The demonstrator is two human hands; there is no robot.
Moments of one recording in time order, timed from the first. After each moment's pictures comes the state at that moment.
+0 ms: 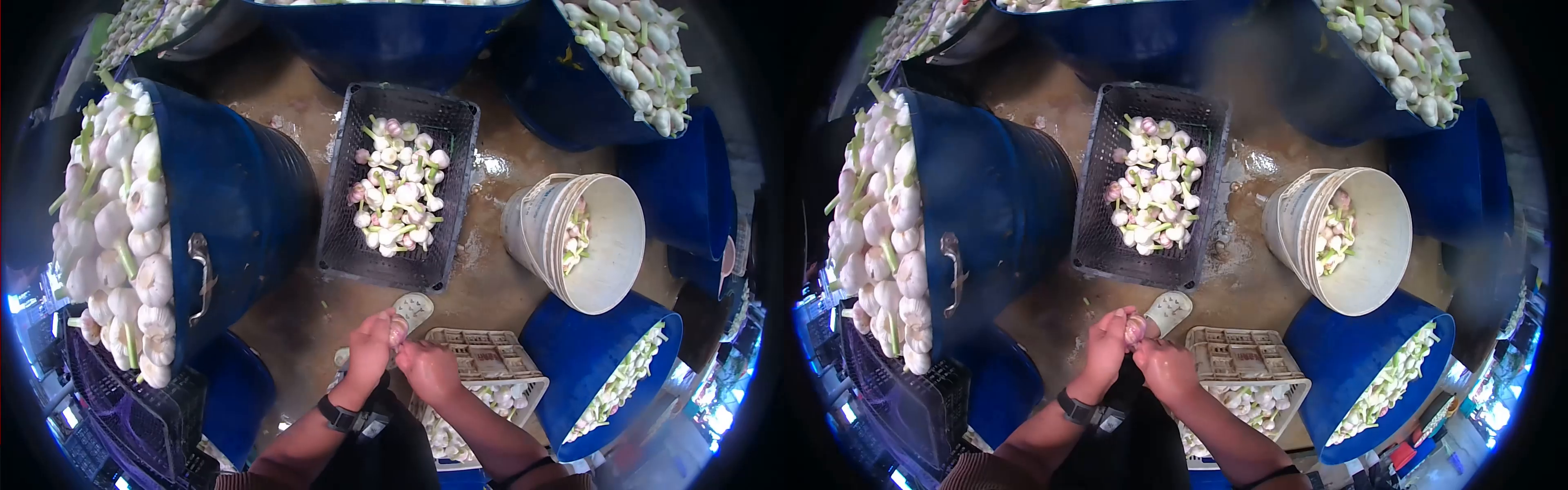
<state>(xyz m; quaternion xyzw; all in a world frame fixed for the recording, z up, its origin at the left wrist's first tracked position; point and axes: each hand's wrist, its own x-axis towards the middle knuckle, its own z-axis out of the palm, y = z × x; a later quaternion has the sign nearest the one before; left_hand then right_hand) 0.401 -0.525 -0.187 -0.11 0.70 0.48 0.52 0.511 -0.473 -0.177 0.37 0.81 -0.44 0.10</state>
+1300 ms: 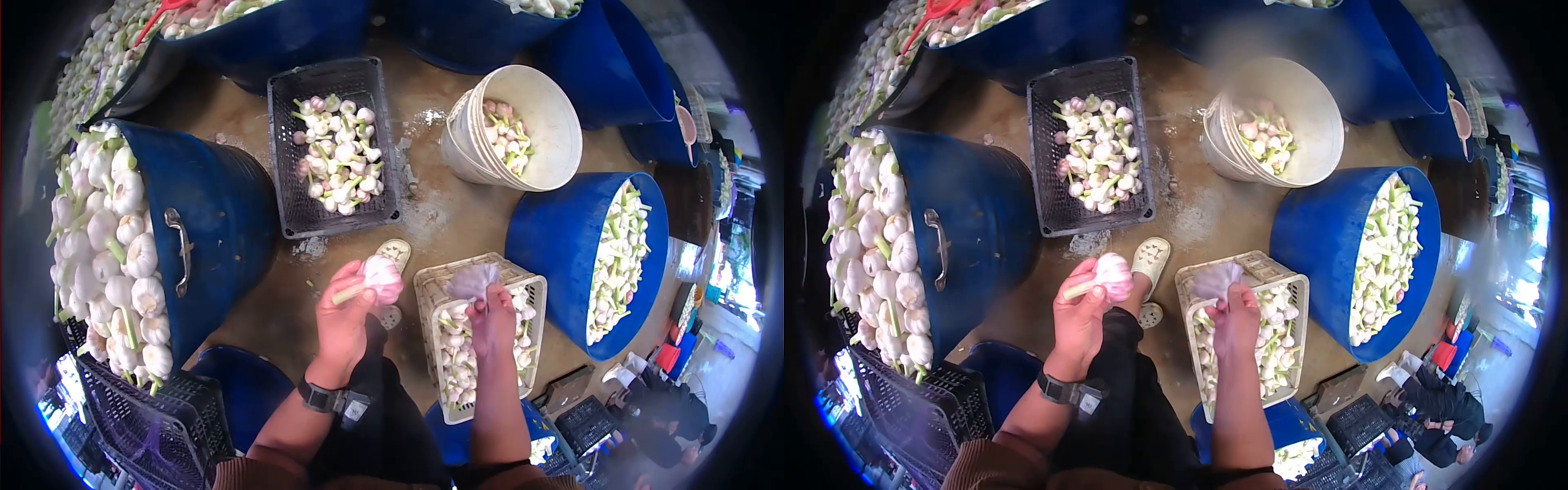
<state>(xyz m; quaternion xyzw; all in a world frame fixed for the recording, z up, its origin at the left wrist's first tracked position) 0.427 -0.586 -0.131 0.04 0.49 0.67 0.56 0.621 -0.530 -0.115 0.65 -0.09 -0.58 -0.48</state>
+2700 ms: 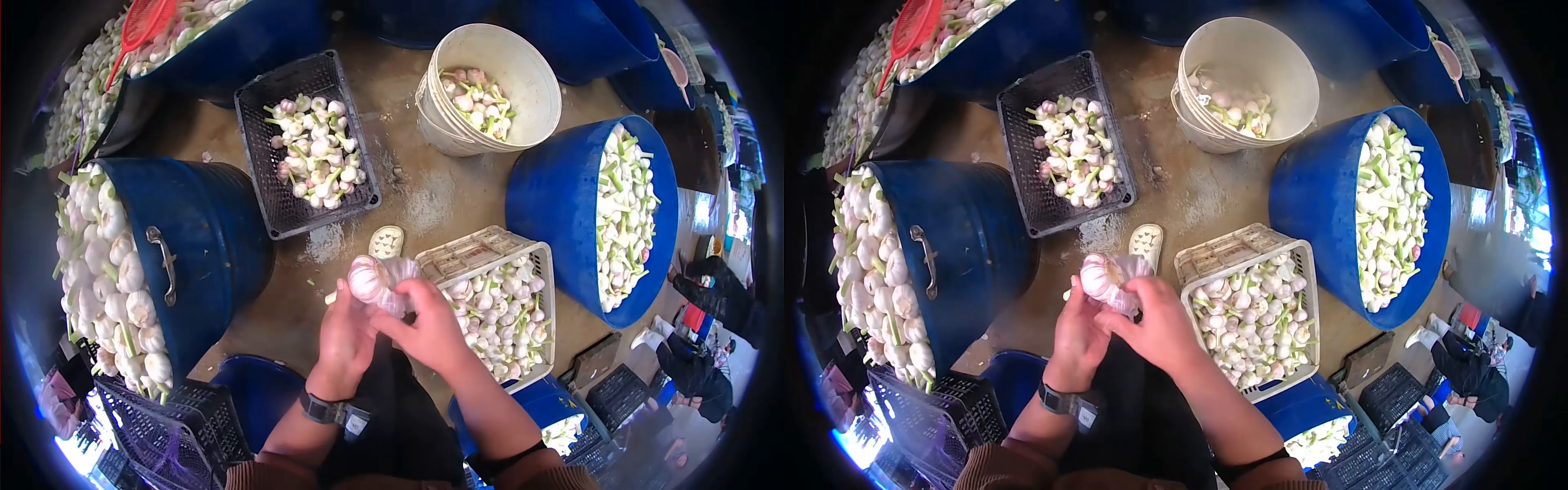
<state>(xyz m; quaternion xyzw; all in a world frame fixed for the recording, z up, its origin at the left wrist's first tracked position) 0.468 -0.589 -0.099 -0.16 0.45 0.53 0.70 0.600 -0.558 -0.085 0.58 0.54 -0.59 -0.15</state>
